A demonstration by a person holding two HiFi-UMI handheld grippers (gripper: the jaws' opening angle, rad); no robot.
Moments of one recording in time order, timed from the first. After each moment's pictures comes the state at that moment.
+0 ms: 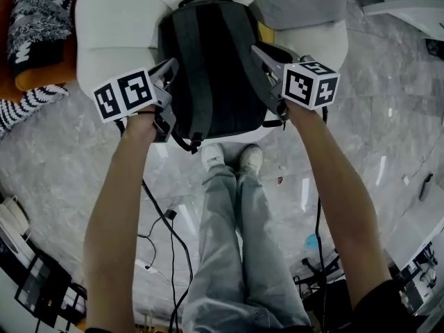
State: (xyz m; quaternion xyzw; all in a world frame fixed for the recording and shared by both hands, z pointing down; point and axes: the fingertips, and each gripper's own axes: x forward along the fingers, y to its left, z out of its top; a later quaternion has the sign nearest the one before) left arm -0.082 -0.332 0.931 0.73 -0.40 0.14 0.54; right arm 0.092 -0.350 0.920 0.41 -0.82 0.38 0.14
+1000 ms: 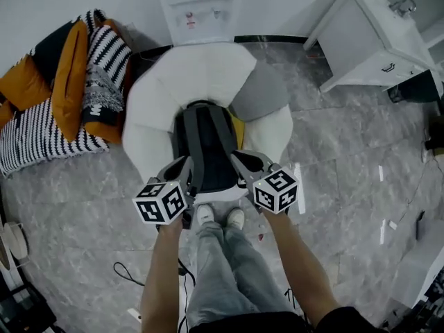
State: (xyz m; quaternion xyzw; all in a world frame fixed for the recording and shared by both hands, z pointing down) left arm -0.030 -0.224 0.630 0.80 -0.46 0.10 0.38; right arm 0.078 -0.225 0.634 0.38 -0.88 0.26 0.11
